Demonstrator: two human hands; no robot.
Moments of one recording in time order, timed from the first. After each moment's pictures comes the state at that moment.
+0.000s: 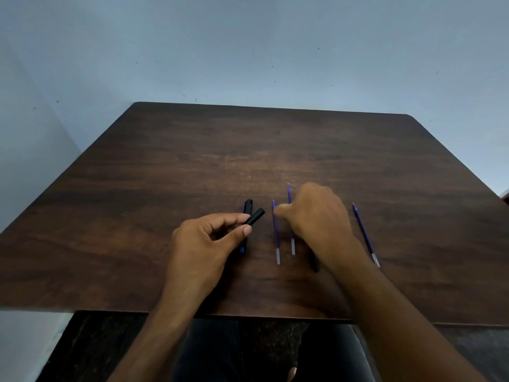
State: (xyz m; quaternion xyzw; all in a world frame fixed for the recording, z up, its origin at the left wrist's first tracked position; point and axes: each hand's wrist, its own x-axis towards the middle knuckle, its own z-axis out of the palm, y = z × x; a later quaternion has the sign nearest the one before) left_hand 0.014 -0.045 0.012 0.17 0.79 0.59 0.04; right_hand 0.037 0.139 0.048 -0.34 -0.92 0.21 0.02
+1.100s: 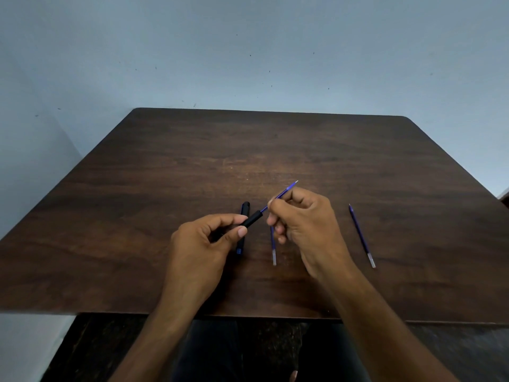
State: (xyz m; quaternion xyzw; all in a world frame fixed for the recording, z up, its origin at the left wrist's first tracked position) left_hand 0.019 -0.044 0.017 0.18 0.80 0.58 0.02; right_hand 0.073 0.117 0.042 -0.20 -0.68 0.68 0.19
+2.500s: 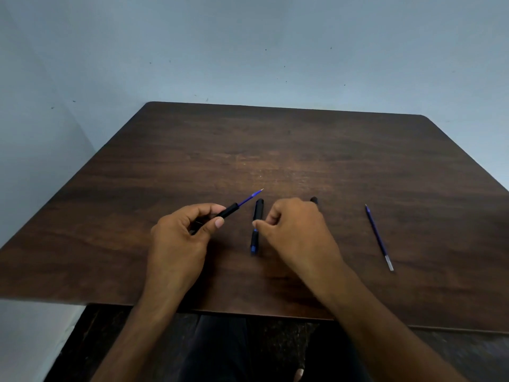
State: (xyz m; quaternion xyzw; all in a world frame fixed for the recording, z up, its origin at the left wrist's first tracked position) left_hand -0.008 -0.078 0.010 0.15 0.83 0.54 -0.05; right_hand 0.052 0.097 0.033 -0.21 -0.93 0.29 0.09
